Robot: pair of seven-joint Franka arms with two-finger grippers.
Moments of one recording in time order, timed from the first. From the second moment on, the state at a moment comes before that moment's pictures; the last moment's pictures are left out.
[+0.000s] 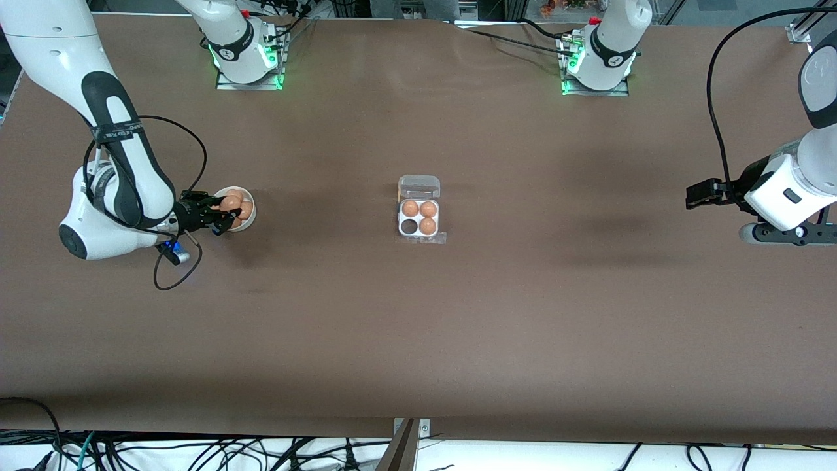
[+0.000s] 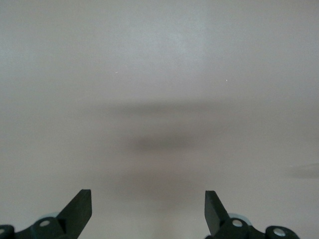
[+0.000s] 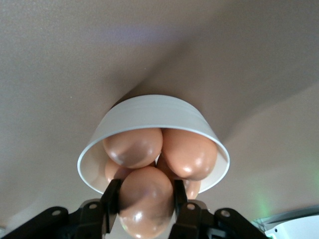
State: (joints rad) left arm -0.14 0.22 0.14 -1.50 -0.01 1.56 0.01; right arm -0.07 0.56 0.00 -1.86 0.35 1.80 0.45
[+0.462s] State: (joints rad) left arm -0.14 0.22 0.14 -1.50 -0.01 1.56 0.01; right arm -0.07 0.56 0.00 -1.84 0.39 1.78 0.45
